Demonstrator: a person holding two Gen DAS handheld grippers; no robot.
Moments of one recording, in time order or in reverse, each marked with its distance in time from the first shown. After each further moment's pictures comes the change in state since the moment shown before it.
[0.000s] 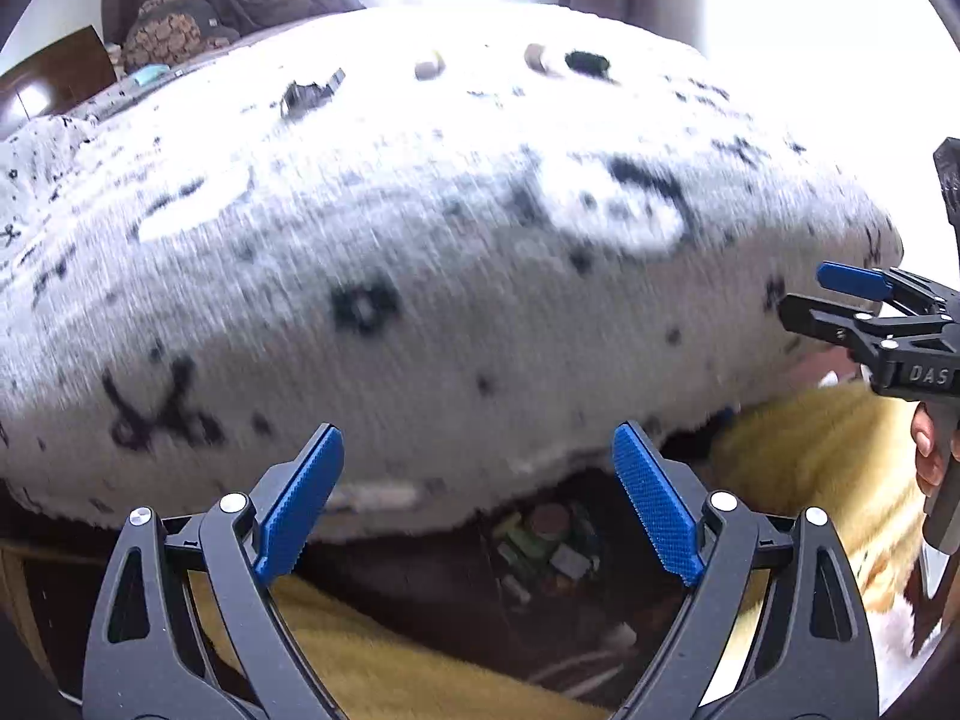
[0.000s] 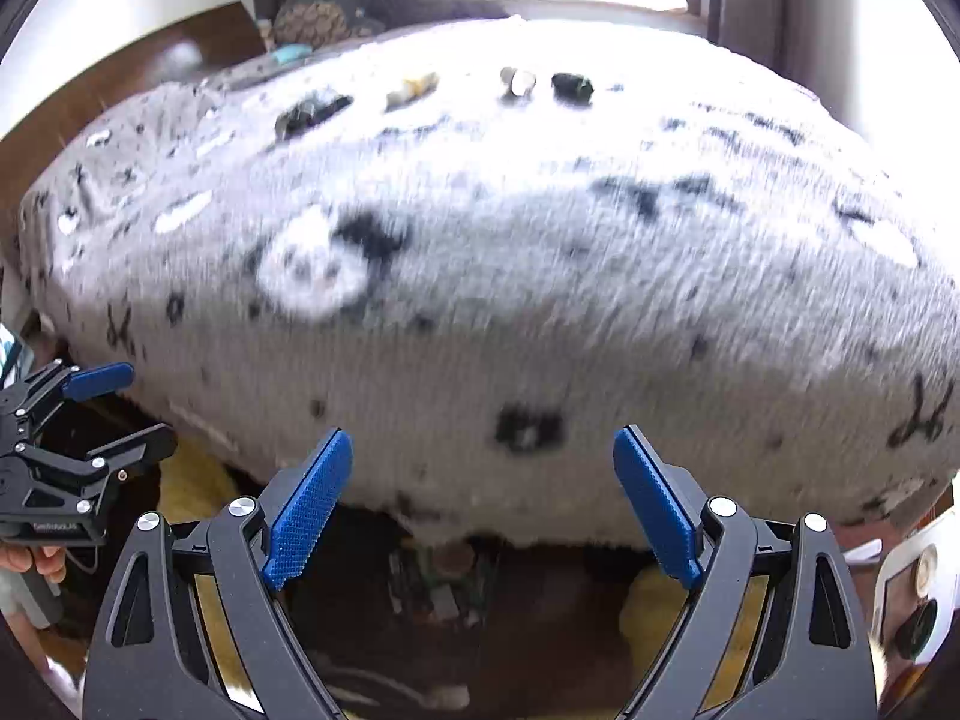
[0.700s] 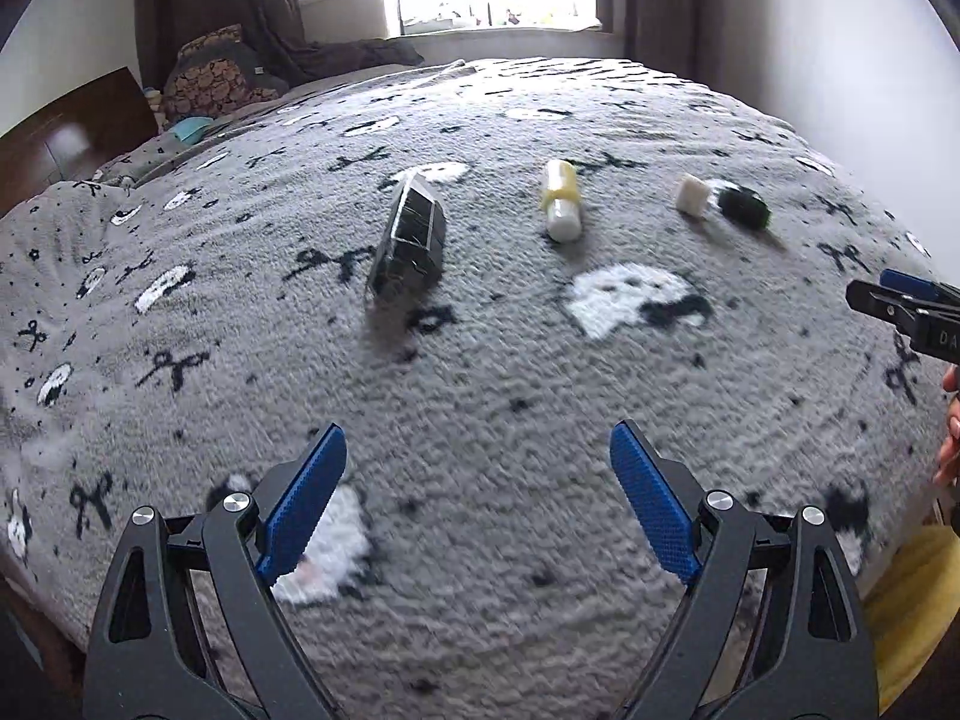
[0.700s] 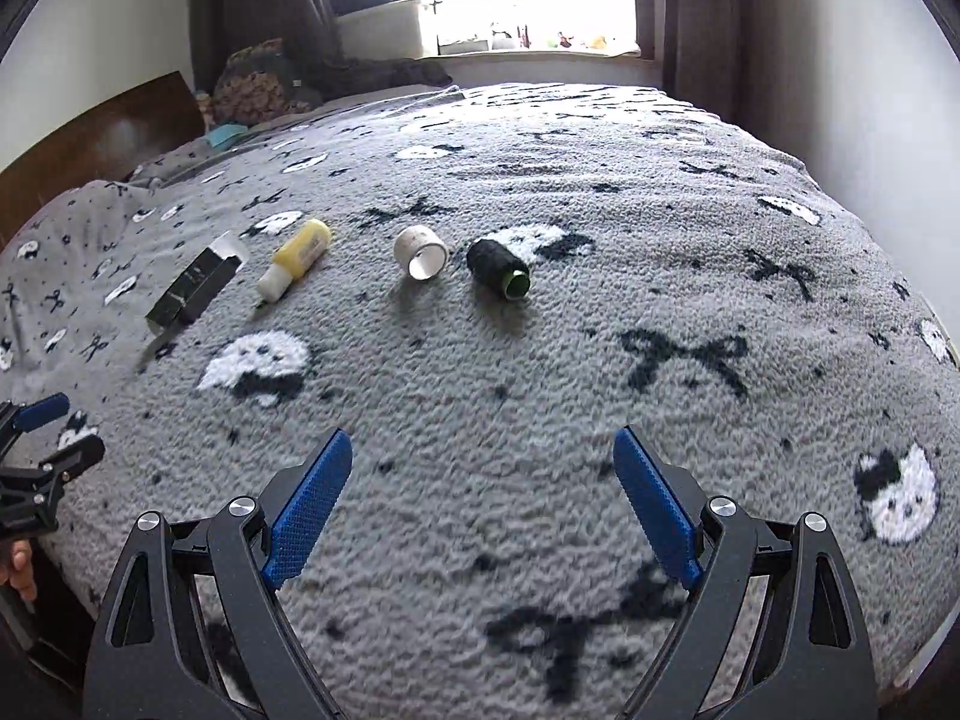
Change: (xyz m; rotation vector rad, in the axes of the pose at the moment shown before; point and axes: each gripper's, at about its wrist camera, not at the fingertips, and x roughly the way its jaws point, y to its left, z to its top) left arm 0.065 0.076 0.160 -0.021 -0.090 0.143; right arm 0.073 -0.050 0.162 0.065 -0.115 -0.089
